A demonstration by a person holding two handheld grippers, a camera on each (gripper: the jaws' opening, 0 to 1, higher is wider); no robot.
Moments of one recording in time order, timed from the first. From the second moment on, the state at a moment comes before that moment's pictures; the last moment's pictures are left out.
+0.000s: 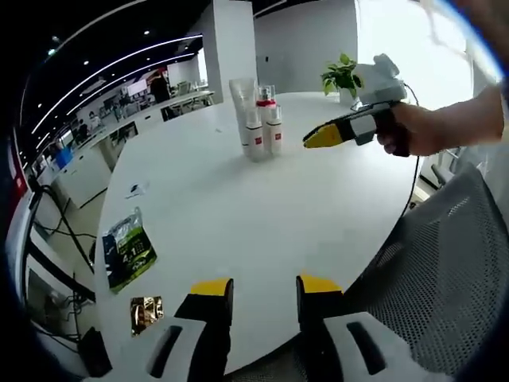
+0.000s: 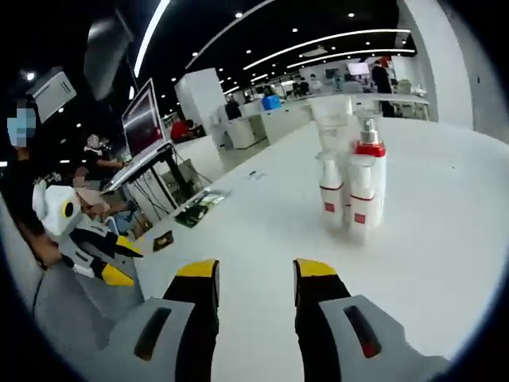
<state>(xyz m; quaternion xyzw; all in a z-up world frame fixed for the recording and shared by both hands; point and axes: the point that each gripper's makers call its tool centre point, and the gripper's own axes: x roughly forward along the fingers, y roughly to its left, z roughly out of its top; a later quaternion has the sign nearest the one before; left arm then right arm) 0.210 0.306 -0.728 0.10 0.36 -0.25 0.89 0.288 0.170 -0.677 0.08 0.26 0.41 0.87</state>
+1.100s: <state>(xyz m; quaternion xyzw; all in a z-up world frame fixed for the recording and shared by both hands) 0.337 0.436 -0.741 -0.10 0.35 -0.02 0.93 0.214 0.169 -0.708 -0.23 0.27 0.38 0.86</state>
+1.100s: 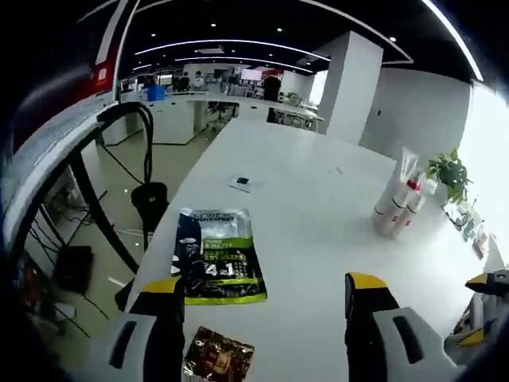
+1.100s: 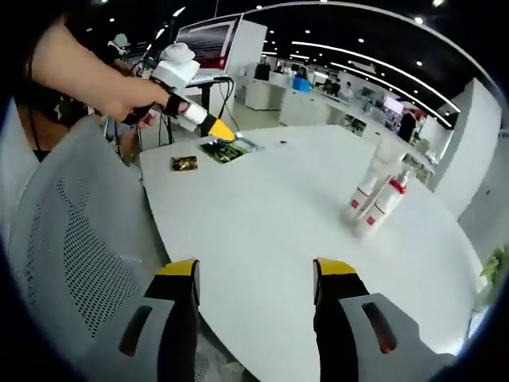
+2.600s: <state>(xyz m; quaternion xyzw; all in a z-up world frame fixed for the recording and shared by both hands) 0.391 0.468 -0.799 -0.03 0.41 -0.02 0.91 0.205 0.156 -0.737 -0.28 0.33 0.37 0.82</state>
